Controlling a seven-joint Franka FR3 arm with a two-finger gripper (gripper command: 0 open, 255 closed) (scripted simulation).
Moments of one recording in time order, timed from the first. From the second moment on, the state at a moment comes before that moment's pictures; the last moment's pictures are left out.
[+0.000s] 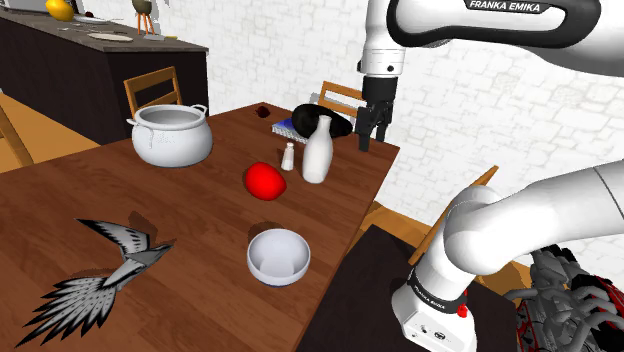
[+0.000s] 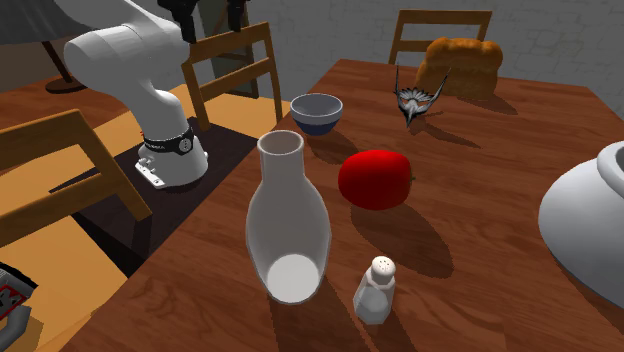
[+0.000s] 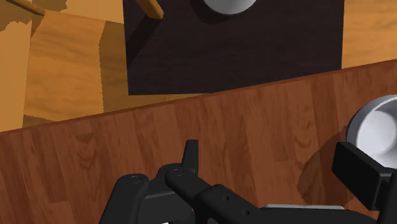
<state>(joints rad) 0.02 -0.74 -0.04 -2.38 -0.03 1.46 0.03</state>
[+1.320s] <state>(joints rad) -0.02 -0.02 -0.11 -1.95 -0.09 1.71 -0.02</state>
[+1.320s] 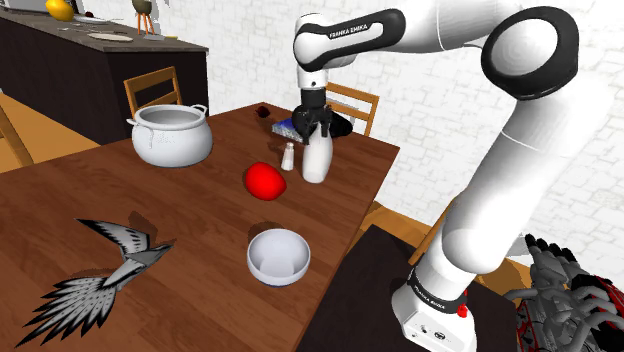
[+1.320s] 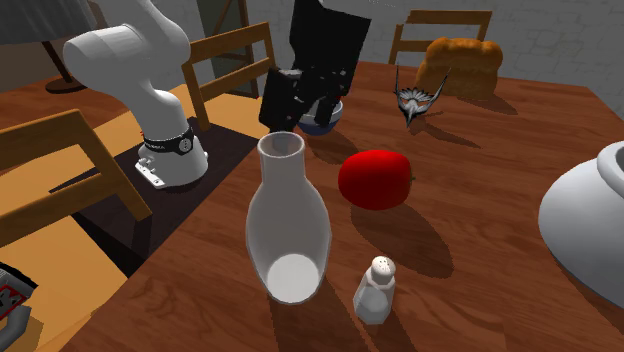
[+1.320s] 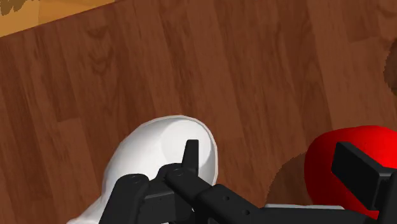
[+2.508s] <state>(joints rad) -0.08 0.59 -0.14 -1.31 -0.07 1.65 -0.05</state>
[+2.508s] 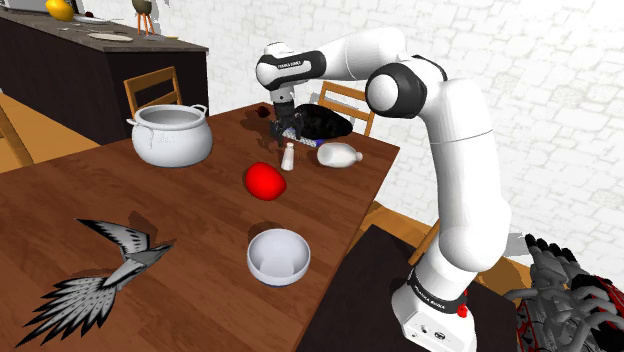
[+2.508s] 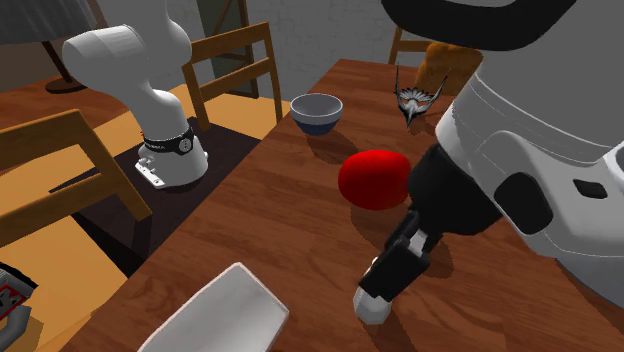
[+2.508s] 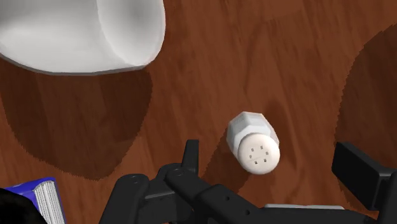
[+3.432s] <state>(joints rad) -0.08 0.58 -0.14 -1.37 -0.07 1.70 -0.05</state>
